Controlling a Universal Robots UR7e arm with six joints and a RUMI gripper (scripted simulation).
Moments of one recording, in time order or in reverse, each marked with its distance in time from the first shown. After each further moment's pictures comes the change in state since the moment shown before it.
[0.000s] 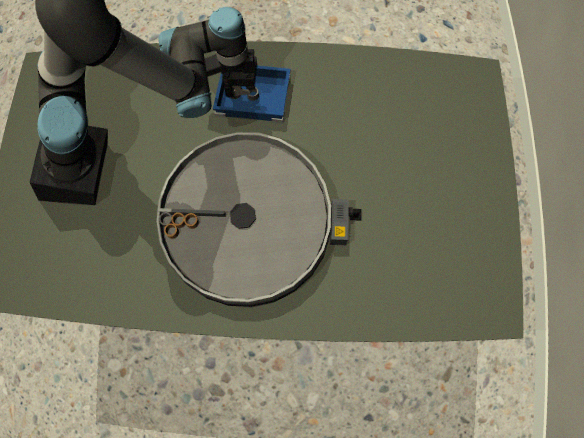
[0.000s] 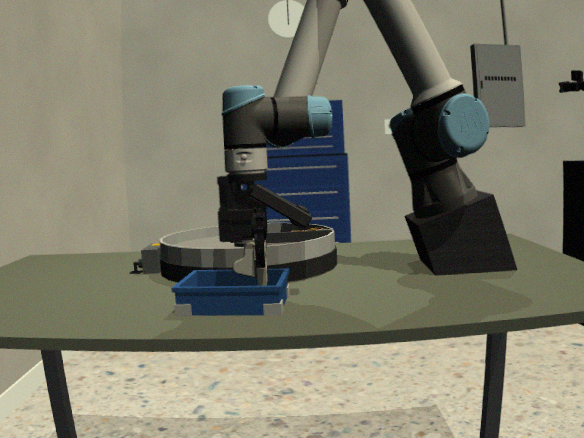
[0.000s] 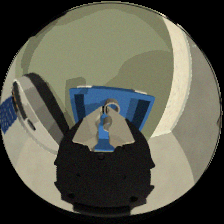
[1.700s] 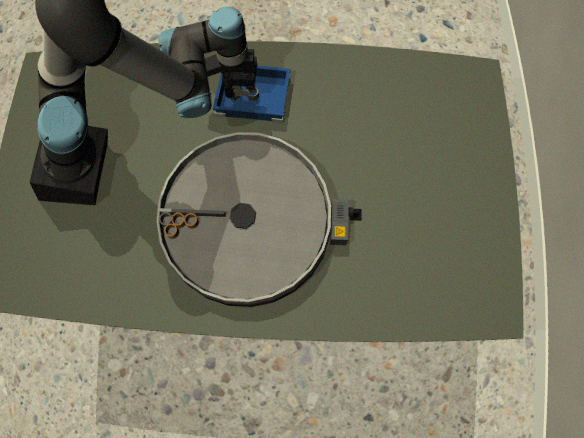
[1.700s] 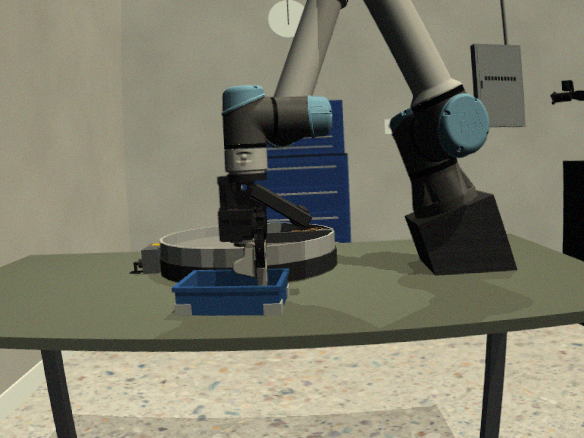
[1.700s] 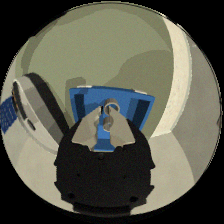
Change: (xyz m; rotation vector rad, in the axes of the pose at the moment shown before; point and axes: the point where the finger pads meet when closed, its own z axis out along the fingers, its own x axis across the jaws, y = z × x) arm 0.000 0.000 0.000 0.000 0.000 0.000
